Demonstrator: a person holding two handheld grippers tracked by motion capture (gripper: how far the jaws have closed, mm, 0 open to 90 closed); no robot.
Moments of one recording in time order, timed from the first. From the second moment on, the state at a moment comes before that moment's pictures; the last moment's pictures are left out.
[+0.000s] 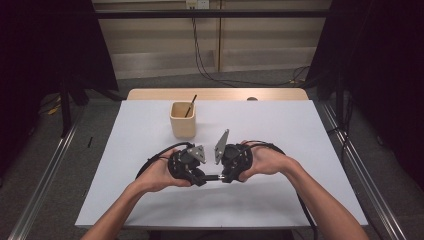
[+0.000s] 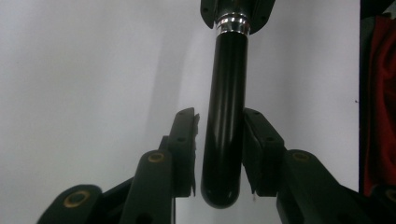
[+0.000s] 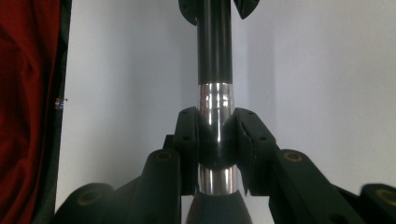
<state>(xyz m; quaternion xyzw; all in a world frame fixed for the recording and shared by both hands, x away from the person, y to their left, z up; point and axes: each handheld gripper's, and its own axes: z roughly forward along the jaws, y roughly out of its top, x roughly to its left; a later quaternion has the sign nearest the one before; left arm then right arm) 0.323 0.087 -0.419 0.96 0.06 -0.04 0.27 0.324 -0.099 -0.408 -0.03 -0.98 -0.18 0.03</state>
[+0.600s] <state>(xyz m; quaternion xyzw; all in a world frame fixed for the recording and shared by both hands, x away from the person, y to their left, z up) 0.320 0.085 -0.418 0.96 0.03 -0.04 0.27 0.324 -0.104 -0.408 -0.01 -0.98 -0.19 0.03</state>
